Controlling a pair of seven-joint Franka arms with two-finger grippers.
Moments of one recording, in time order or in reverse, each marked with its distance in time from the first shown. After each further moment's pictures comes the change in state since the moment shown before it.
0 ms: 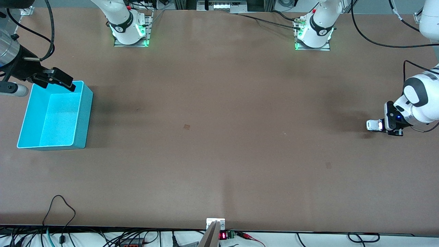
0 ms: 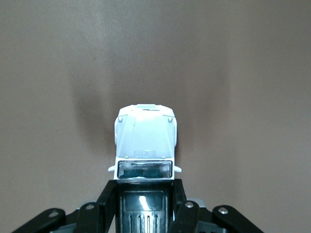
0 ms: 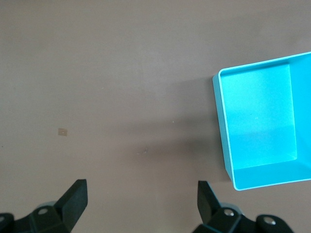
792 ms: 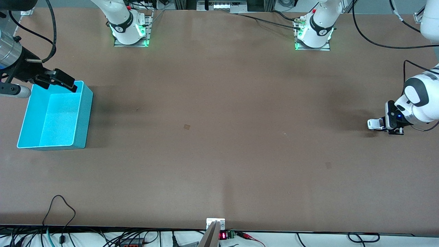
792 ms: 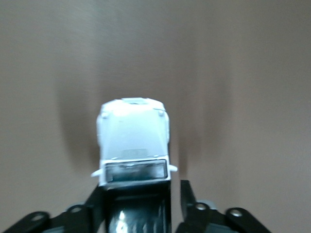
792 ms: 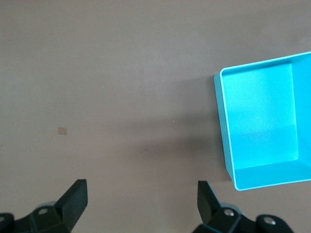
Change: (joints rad) left arm 0.026 0.048 0.003 0.001 0.000 0.008 0.022; right arm 0.001 0.006 0.003 0.000 0.000 0.000 0.000
